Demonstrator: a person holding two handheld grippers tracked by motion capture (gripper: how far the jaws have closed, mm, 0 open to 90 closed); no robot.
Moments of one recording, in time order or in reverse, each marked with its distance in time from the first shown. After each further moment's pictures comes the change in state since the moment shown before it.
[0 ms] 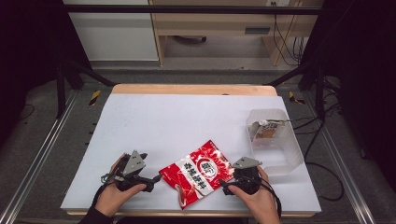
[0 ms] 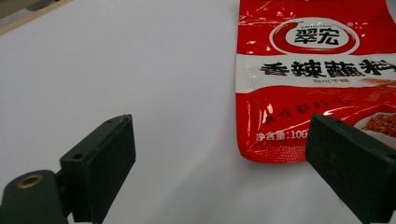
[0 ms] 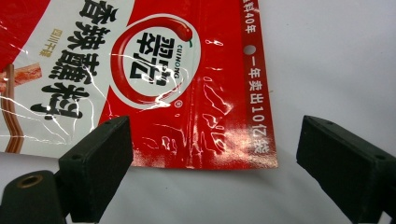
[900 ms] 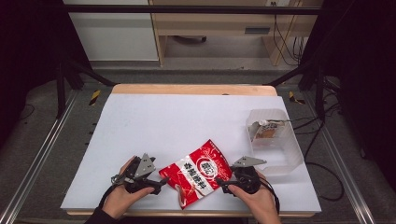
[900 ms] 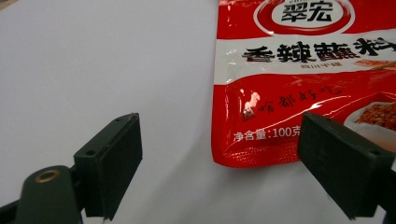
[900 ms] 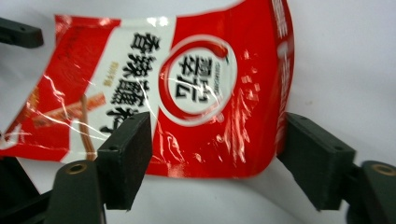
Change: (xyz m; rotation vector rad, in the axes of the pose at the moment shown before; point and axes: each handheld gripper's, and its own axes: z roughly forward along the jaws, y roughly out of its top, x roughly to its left) left arm -0.013 0.001 0.016 0.058 -0.023 0.049; right arm 0.004 0.005 -0.008 -0.040 0.141 0.115
